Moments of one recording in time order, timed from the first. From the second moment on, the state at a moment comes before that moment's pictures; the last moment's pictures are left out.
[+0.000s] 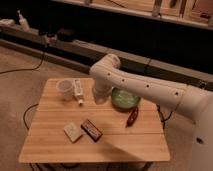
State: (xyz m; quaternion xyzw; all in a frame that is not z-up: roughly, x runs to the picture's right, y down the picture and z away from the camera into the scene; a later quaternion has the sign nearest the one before) arm -0.031 0.063 0.757 -0.14 -0.25 -0.70 0.66
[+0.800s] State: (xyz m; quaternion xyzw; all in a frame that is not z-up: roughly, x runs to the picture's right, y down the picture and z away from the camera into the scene) arm -0.110 0.074 0.778 -0.09 -0.31 -0.77 0.55
